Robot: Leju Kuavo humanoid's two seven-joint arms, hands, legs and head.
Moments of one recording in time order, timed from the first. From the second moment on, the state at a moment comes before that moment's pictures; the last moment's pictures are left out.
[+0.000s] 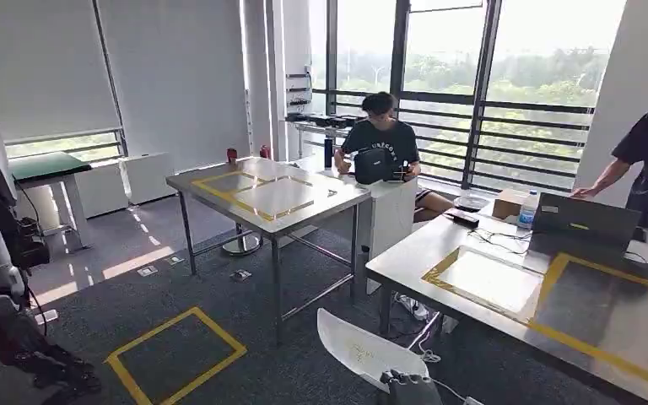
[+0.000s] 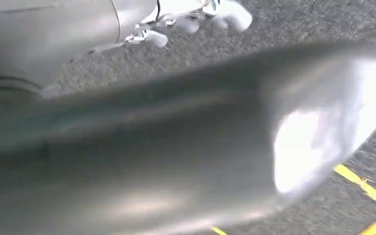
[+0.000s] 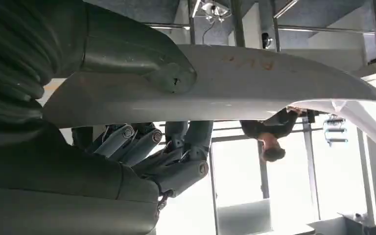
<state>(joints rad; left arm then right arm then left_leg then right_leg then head) -0.21 -0.17 1.05 -0.19 -0.86 -0.22 -0.35 -0.77 0.10 0.56 -0.26 1.17 -0.48 -0.16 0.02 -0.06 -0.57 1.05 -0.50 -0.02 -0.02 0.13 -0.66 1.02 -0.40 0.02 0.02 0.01</state>
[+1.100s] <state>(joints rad) -0.20 -0.16 1.06 -0.18 -0.85 -0.21 -0.37 -0.80 0.14 0.56 -0.26 1.20 -0.47 -0.15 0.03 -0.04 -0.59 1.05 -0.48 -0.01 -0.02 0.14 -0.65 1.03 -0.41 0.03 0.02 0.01</state>
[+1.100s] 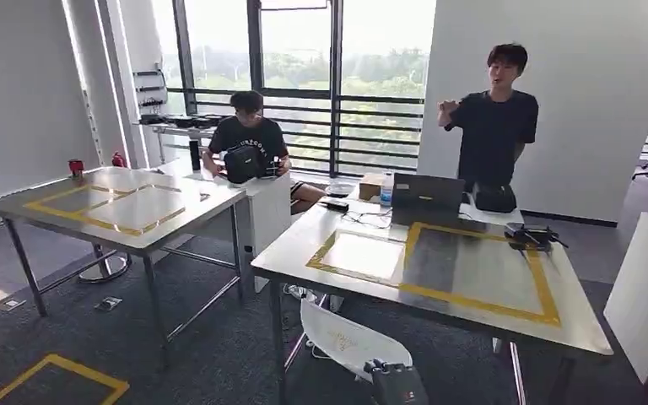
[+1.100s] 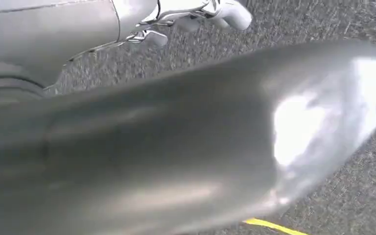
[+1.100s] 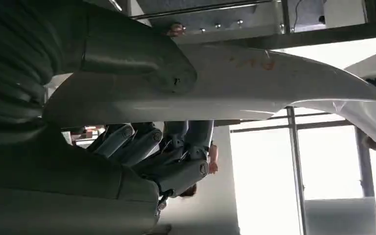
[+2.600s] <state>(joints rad) -0.22 -0.17 1.05 -0.18 -0.88 -0.22 -0.35 -1.06 0.15 0.54 -0.28 1.29 -0.45 -0.13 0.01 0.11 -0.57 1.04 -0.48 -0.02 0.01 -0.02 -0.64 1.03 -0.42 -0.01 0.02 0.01</state>
